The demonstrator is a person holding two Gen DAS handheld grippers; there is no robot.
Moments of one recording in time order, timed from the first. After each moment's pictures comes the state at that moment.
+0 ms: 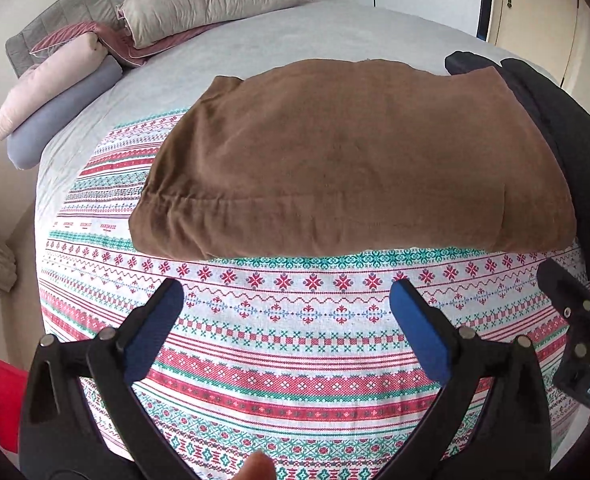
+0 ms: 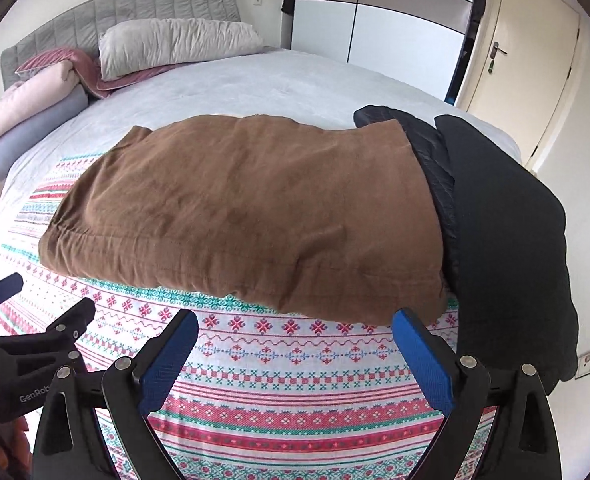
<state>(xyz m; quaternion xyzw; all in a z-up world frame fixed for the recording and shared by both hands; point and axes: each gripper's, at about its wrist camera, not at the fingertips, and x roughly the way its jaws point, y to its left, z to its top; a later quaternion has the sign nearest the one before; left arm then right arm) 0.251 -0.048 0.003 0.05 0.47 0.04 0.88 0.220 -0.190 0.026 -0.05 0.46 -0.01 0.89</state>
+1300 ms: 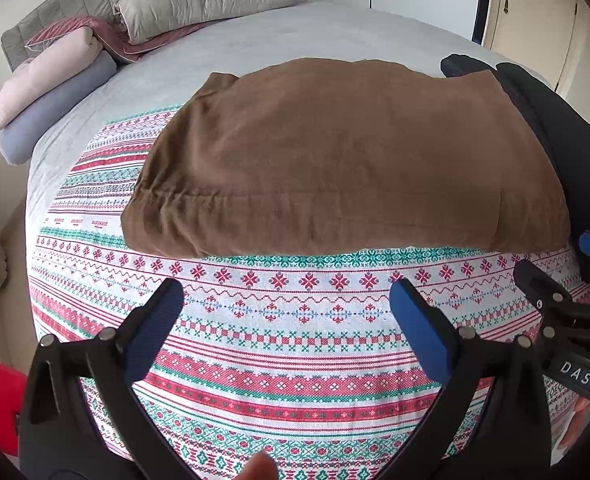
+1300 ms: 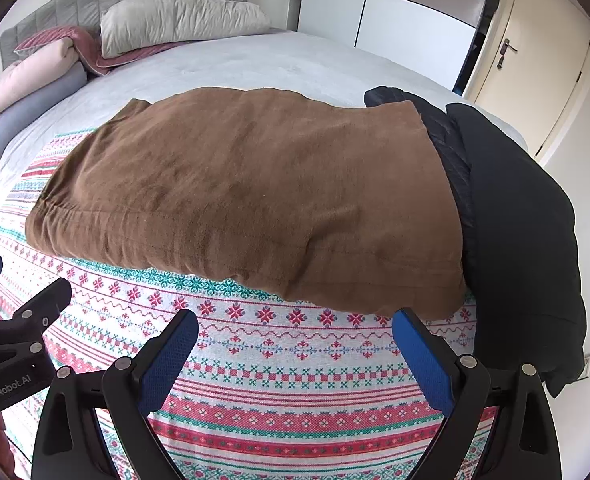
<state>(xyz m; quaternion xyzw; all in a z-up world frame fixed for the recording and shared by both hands) 0.251 -0.042 -0.002 0.04 0.47 0.03 0.88 0.230 -0.188 0.010 -0.05 0.48 -0.03 0.88</state>
